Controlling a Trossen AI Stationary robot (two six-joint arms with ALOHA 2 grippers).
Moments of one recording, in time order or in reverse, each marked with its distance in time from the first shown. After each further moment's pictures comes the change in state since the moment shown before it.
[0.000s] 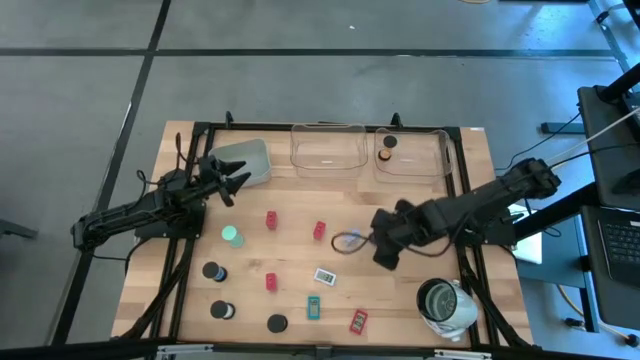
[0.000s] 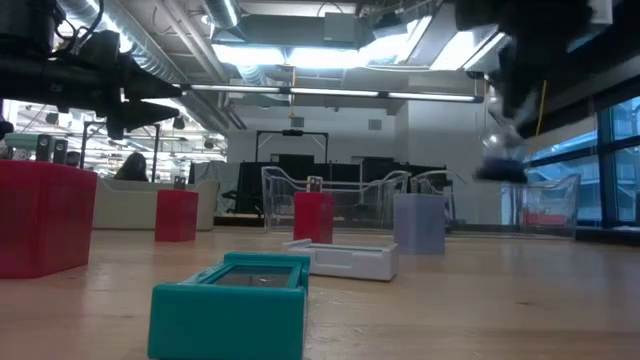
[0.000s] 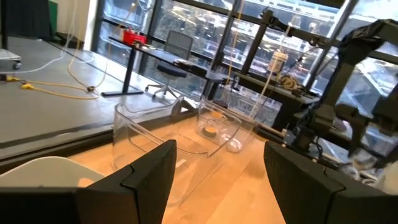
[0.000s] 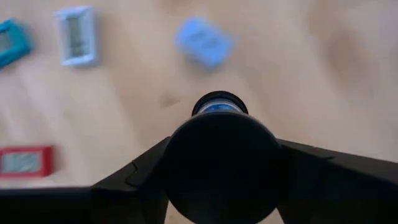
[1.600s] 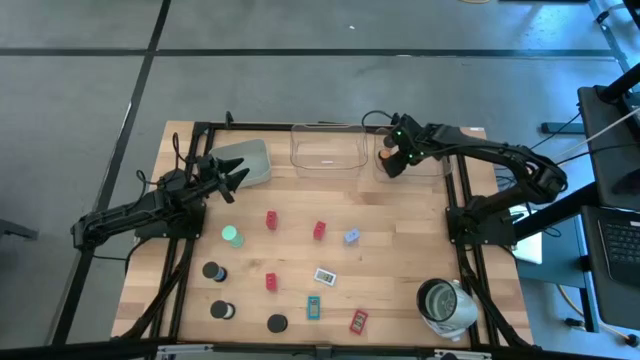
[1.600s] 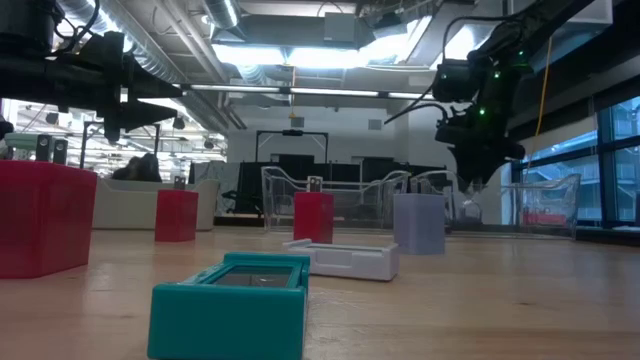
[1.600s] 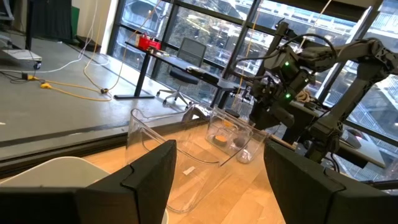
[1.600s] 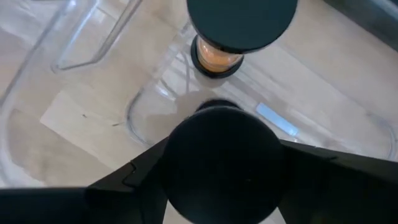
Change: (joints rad) left arm 0.000 0.000 0.000 0.010 -0.063 -0.025; right arm -1.043 -0.076 -0.310 0.318 -0.149 -0.537
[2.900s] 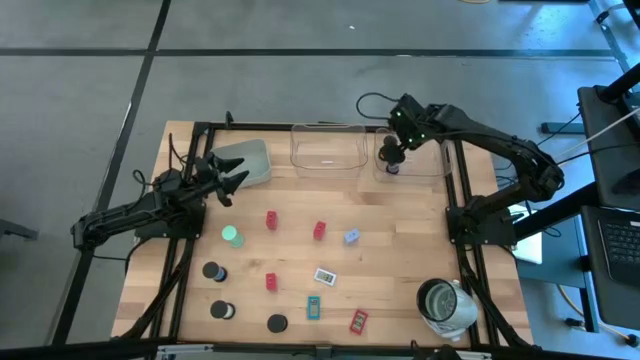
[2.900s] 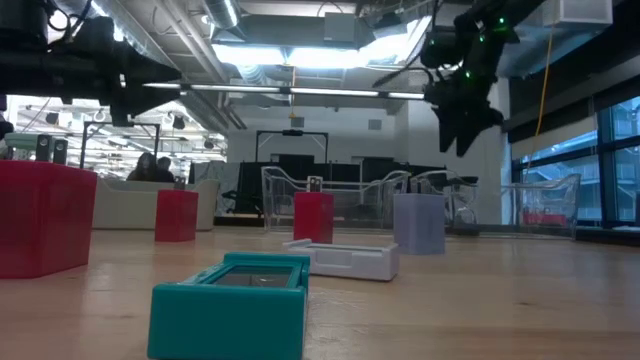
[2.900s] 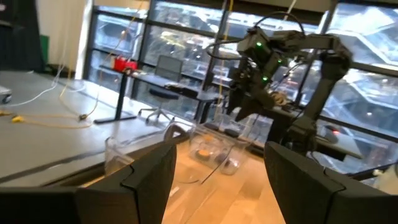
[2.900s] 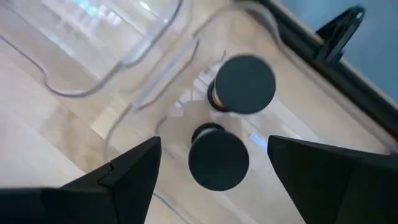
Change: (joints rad) left arm 0.000 0.000 0.000 0.096 0.103 0.112; right arm 0.001 0.026 0.309 -0.232 -0.023 -0.106
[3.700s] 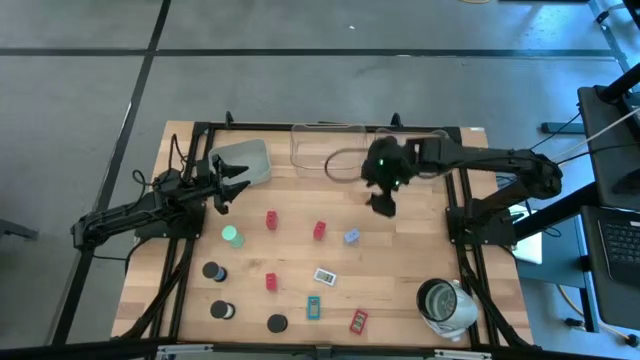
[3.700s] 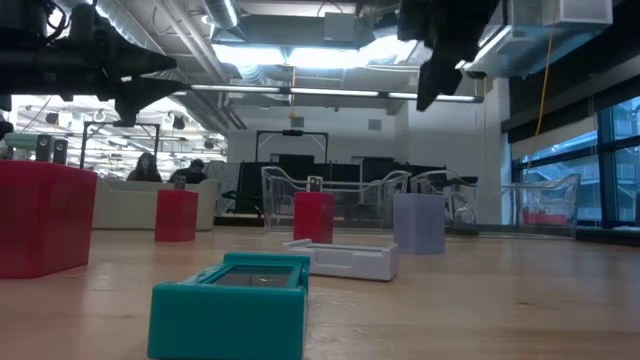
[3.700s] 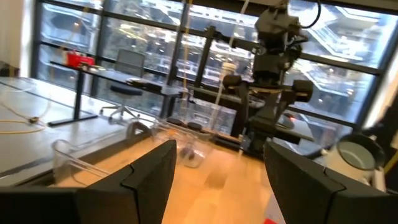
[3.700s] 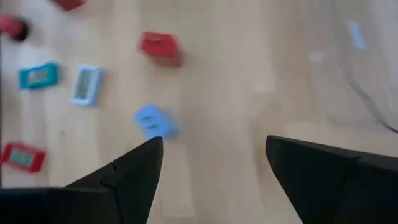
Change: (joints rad) left arm 0.000 0.000 0.000 0.010 0.175 -0.007; right arm 0.516 0.000 0.075 0.028 -0.240 -0.137
